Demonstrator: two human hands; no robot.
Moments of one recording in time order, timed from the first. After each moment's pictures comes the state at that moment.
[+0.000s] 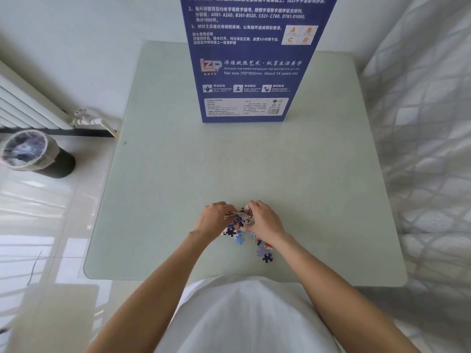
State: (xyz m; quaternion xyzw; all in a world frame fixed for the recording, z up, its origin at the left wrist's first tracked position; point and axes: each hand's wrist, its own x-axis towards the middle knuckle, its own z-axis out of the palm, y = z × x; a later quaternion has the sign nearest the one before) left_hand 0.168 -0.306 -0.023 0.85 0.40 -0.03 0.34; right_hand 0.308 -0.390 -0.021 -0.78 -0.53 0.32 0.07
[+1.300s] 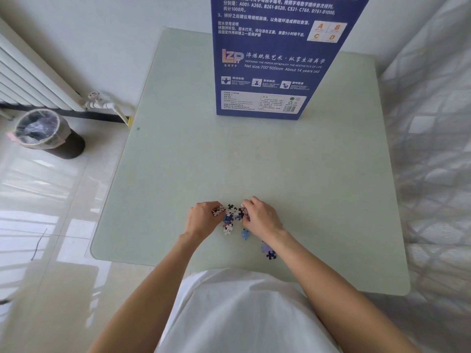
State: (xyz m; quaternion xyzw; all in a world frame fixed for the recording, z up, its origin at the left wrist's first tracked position) left_hand 0.129 -0.312 -0.025 0.75 0.55 0.01 0.37; right_hand 0.287 -0.381 -0.015 -0.74 -0.63 0.24 0.04
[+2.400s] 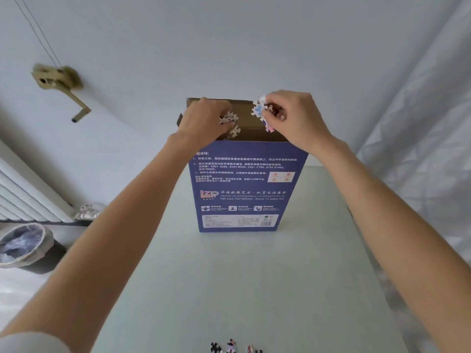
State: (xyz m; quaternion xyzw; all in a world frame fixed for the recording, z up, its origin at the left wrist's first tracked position) left_hand 0.312 -0.034 0.309 0.90 0.36 0.23 0.06; right_hand 0.483 -0.149 0.325 -0.61 -0.70 -0.10 0.35
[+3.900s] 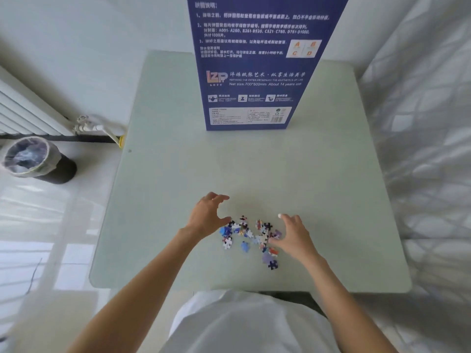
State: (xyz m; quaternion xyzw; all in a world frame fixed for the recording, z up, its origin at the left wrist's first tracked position) left_hand 0.154 -0.268 0.003 0.83 0.43 -0.04 0.35; right_hand 0.336 -0.432 0.003 -0.84 -0.41 0.35 0.07
